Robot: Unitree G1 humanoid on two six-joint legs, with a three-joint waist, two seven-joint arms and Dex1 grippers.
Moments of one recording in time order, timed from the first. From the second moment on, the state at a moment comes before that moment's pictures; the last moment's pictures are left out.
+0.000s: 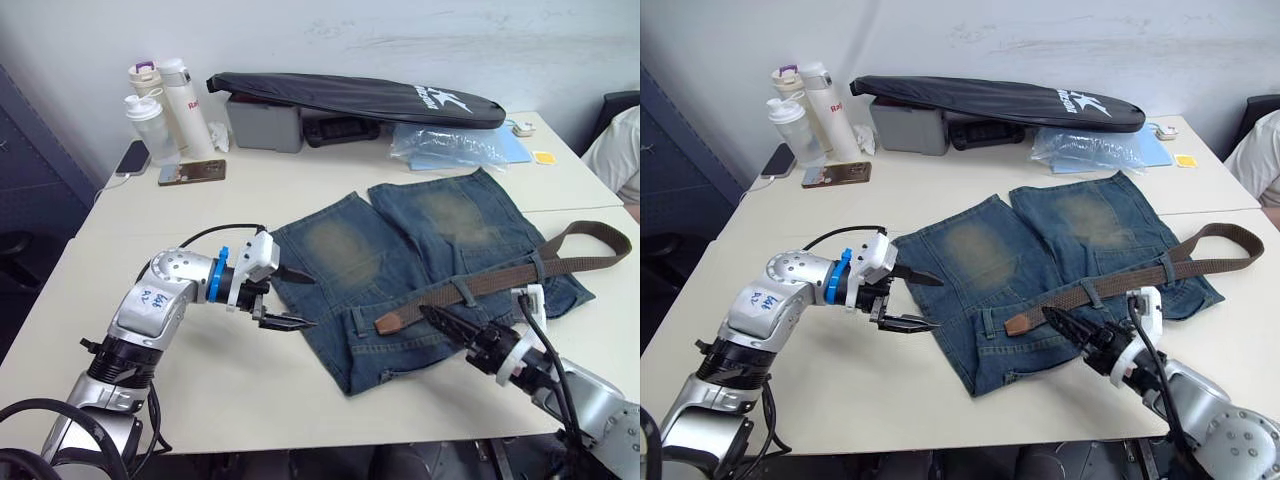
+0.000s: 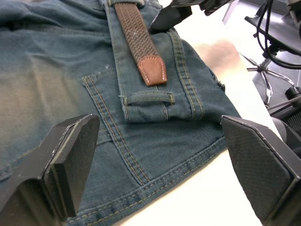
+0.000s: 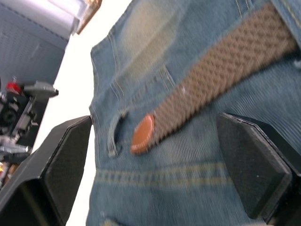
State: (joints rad) left arm -0.53 0.61 -0.17 -0.04 -0.36 0.49 -1.22; right arm -0.12 -0.17 -0.83 -0.57 1.07 1.61 0.27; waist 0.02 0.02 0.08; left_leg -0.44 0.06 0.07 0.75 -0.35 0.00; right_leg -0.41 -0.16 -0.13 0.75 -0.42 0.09
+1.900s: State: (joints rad) left arm -0.47 0.64 -0.17 -0.07 -0.35 0.45 -1.15; right arm -0.06 -0.31 -0.34 -0.27 1.73 0.90 -0.34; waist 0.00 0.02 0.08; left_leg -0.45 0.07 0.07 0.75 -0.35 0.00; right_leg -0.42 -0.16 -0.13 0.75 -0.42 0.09
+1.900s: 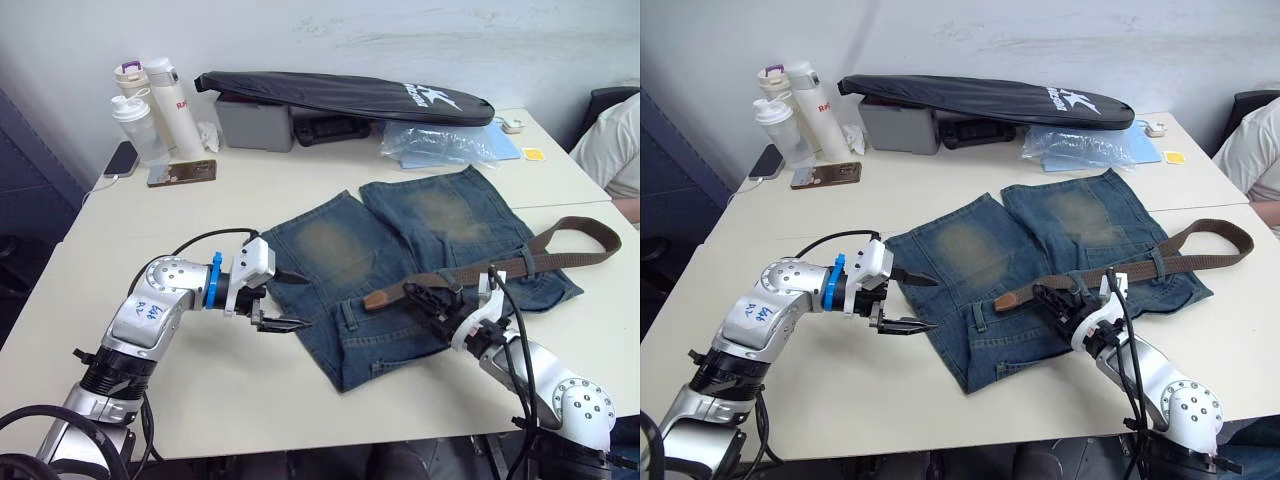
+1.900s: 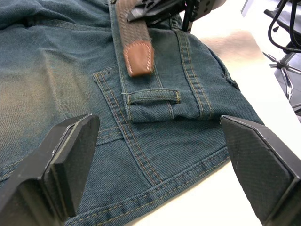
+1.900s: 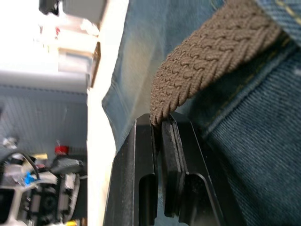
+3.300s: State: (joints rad) left arm -0.38 0.75 -0.13 -0.22 -0.39 0.60 -1.12; right arm -0.08 -0.11 -0.11 -0.27 1.53 0.83 -0.23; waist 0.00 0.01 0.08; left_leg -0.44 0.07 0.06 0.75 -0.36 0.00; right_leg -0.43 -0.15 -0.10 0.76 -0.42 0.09
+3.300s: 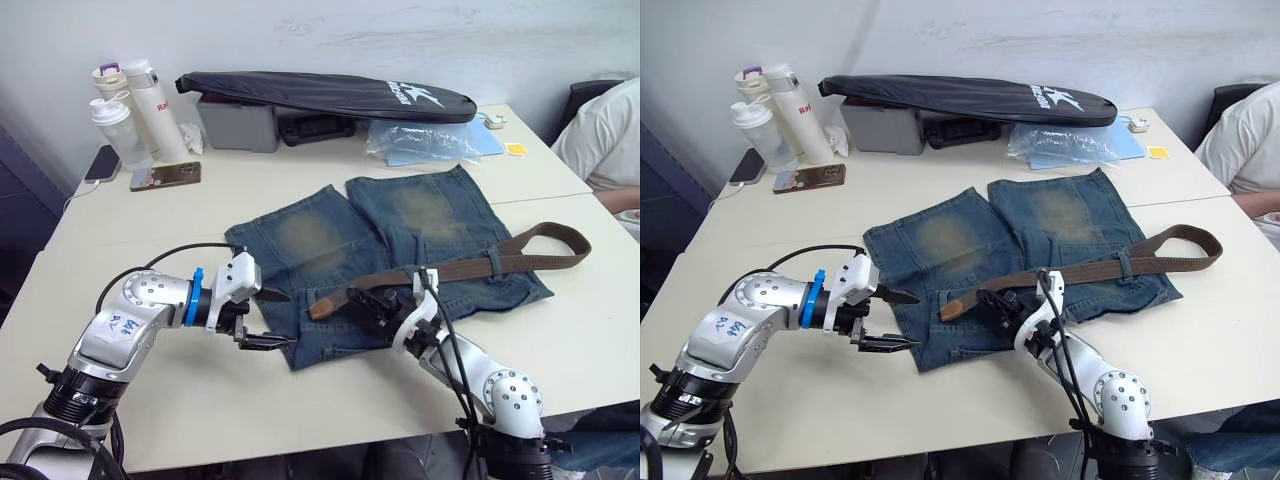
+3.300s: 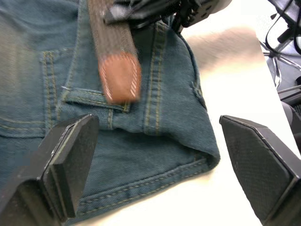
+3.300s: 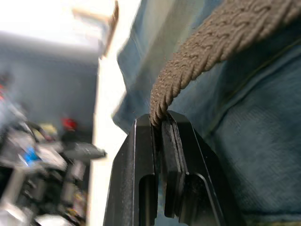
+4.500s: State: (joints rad) left arm -0.33 0.74 -0.13 -0.22 -0.39 0.59 -1.07; right arm -0.11 -0.41 -0.21 -0.18 1.43 0.90 -0.10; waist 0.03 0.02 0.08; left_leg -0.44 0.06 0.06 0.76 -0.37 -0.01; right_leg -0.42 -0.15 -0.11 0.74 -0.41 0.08
